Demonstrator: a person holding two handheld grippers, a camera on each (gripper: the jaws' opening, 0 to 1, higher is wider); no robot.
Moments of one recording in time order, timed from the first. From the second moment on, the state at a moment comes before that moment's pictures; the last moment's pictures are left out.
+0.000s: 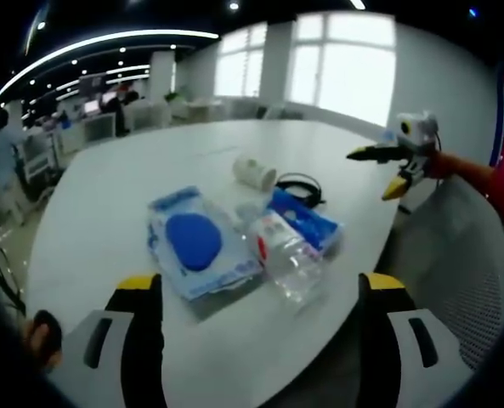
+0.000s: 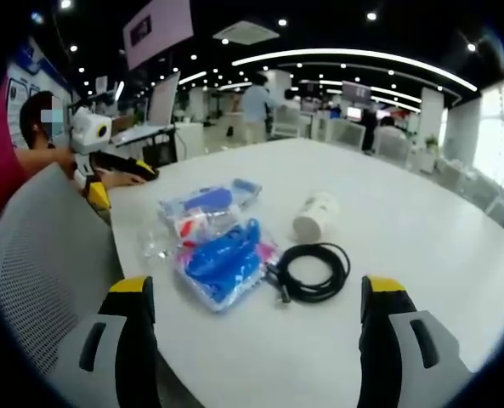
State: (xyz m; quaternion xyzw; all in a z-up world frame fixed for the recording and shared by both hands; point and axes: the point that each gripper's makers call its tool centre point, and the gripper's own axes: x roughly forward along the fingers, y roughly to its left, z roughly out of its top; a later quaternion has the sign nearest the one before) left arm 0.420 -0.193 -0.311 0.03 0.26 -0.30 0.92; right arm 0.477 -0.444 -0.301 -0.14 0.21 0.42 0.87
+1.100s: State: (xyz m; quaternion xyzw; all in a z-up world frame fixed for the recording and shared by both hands) left arm 0.424 -0.202 -0.308 0.06 0.28 -0.31 0.91; right arm 0.475 -0.441 -0.306 -0.14 0.21 0.43 0.87
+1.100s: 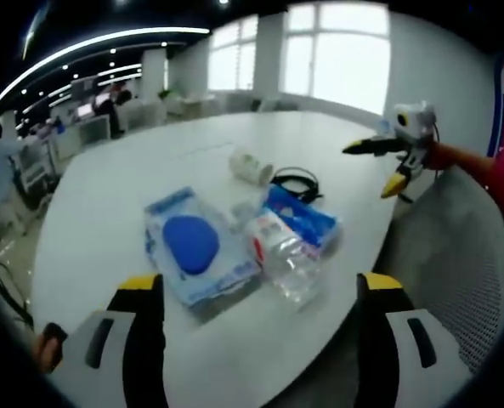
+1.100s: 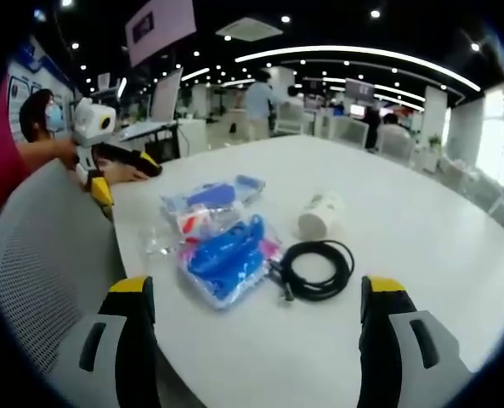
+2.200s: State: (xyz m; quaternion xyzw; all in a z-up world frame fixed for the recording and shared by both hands) left arm 0.467 -0.268 -0.310 0.08 0.34 -0.24 0.91; right arm 0.463 -0.421 -0.296 -0.15 0.18 0.47 0.85
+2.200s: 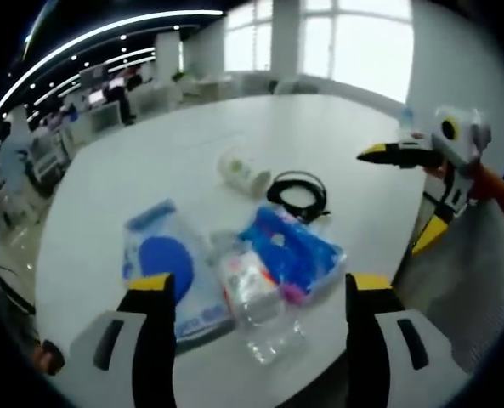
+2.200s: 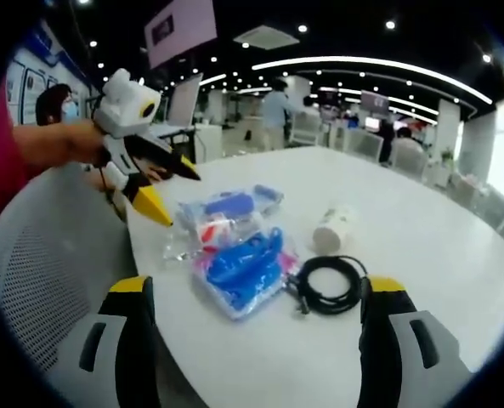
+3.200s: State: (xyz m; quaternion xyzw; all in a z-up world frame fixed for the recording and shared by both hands) left arm 0.497 -0.268 -0.365 0.08 0.43 -0.16 0.88; right arm 0.460 -0.404 -0.293 -0.14 0.17 0.50 0.84
